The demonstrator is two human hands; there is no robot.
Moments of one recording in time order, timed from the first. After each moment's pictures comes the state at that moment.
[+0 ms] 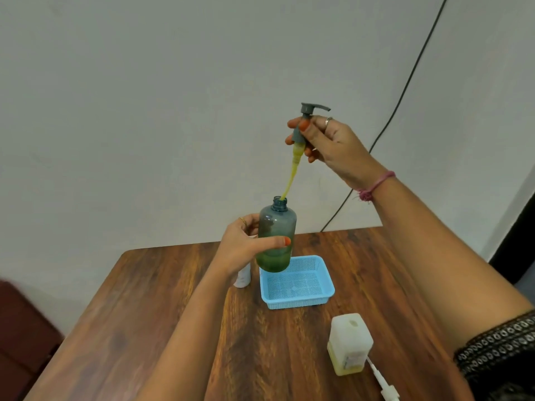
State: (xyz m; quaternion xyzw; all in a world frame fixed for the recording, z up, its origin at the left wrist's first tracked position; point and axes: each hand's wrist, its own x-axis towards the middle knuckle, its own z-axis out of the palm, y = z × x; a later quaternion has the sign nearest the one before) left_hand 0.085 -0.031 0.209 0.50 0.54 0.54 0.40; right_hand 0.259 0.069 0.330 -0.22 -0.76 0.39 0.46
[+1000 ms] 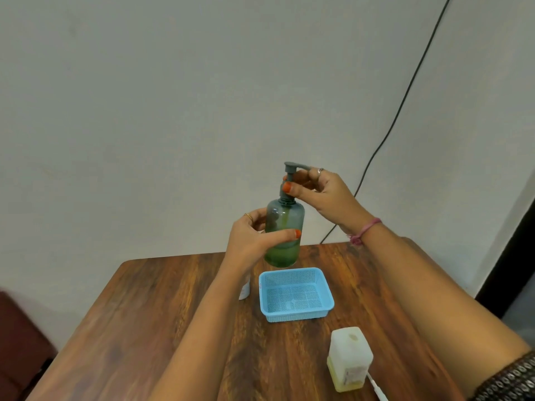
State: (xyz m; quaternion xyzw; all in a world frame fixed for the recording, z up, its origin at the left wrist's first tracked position) left_hand 0.105 -0.028 0.234 0.49 0.54 0.59 0.35; right_hand 0.253 0.056 0.285 -0.26 -0.77 0.38 0.44
